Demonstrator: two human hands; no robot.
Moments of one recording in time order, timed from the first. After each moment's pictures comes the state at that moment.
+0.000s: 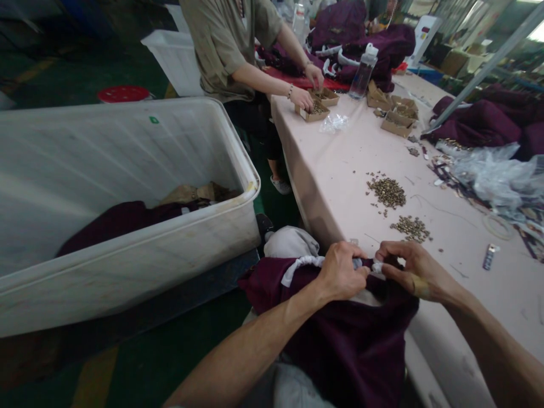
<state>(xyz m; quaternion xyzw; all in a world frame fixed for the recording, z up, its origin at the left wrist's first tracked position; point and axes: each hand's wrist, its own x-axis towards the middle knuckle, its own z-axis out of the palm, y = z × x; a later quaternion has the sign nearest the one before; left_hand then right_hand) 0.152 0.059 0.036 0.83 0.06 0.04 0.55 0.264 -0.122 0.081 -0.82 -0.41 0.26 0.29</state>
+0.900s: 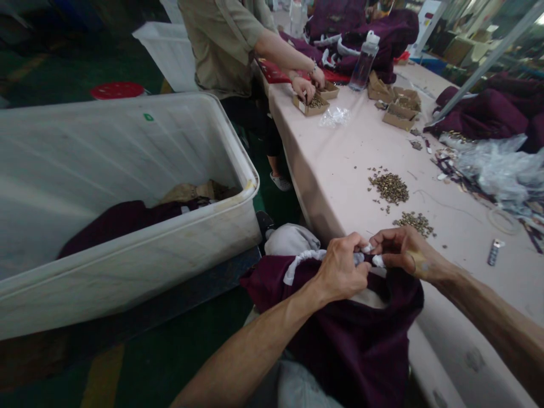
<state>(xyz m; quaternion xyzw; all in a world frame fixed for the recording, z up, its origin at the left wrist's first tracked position) 0.149 0.066 0.041 0.82 0.04 0.10 0.56 0.284 -0.102 0.072 -0.72 -0.26 0.45 0.45</state>
